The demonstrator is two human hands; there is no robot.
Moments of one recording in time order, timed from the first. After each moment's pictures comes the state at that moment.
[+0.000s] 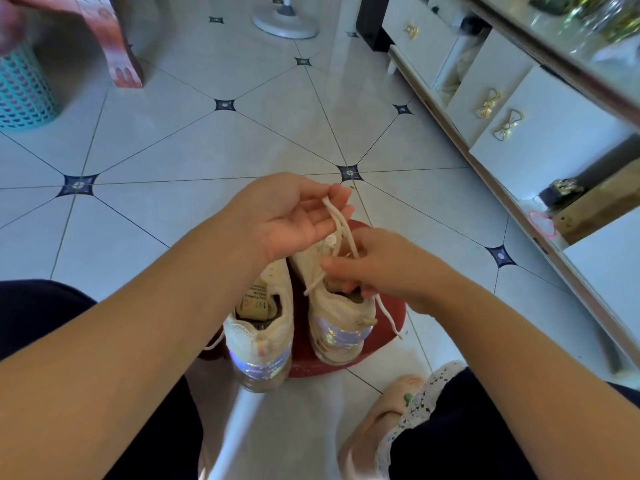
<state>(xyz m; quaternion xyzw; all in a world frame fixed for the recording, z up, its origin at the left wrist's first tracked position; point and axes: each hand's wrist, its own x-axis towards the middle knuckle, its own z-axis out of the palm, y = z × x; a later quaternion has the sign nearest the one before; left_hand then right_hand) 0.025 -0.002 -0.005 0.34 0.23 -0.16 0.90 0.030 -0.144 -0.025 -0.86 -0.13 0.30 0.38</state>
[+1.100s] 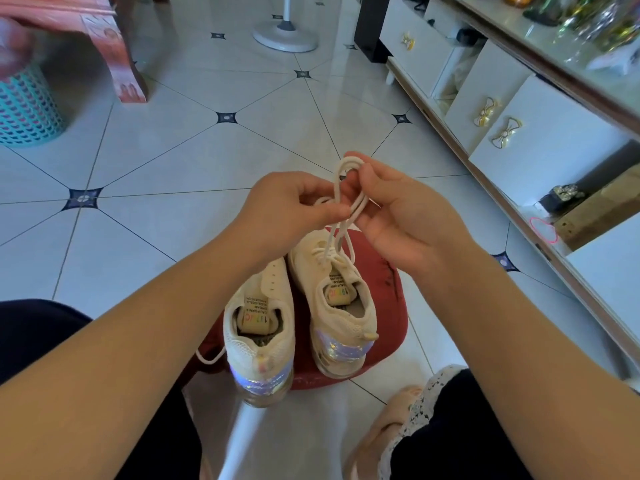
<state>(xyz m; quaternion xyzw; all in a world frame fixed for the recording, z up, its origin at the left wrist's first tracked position) 0.020 0.007 -0.012 0.80 0.02 0.04 0.59 0.052 -0.123 0.010 -0.48 0.02 0.23 0.85</state>
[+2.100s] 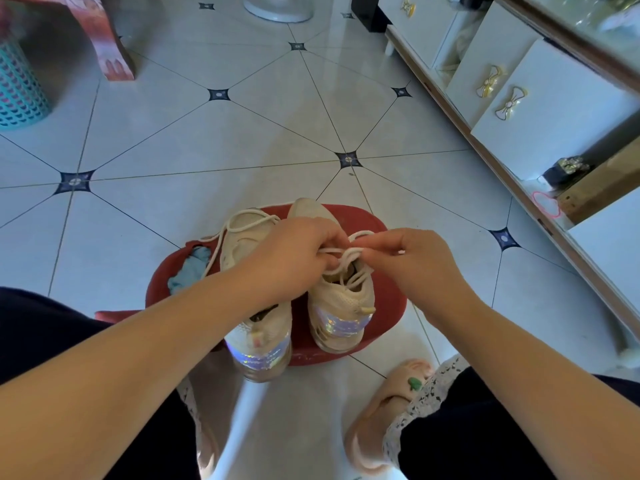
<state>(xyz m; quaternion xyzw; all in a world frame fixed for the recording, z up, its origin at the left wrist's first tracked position) -0.004 -0.013 -0.050 0.92 -0.07 -0.10 0.38 0.016 -0.176 -0.050 -0.88 -0.07 0.10 0.45</state>
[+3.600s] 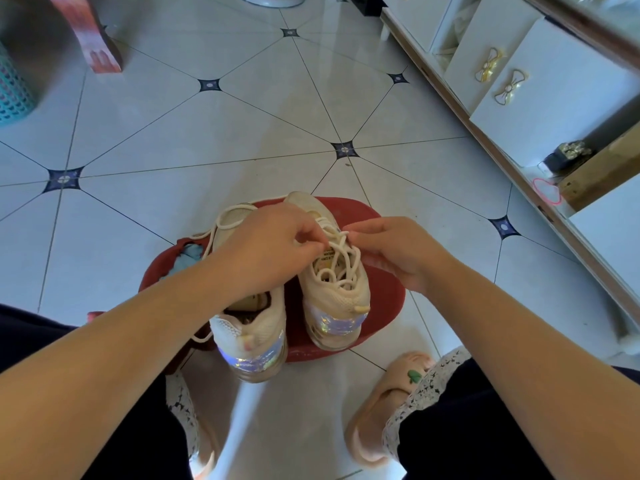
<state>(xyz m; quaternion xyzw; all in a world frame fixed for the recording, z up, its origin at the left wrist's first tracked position) 0.005 0.000 -0.055 0.94 -0.07 -0.04 0.33 0.056 -0.172 -0.079 -0.76 0.06 0.29 0.58</state>
